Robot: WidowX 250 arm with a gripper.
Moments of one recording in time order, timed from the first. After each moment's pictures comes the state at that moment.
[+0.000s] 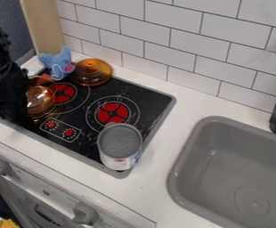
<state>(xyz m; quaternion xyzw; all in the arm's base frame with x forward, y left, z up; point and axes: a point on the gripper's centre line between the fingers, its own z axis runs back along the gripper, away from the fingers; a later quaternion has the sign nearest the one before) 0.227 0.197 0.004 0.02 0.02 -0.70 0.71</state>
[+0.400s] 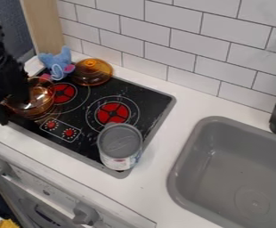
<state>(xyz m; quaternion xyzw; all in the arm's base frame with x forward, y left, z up) 0.227 0.192 0.024 0.03 0.00 -0.69 0.72</state>
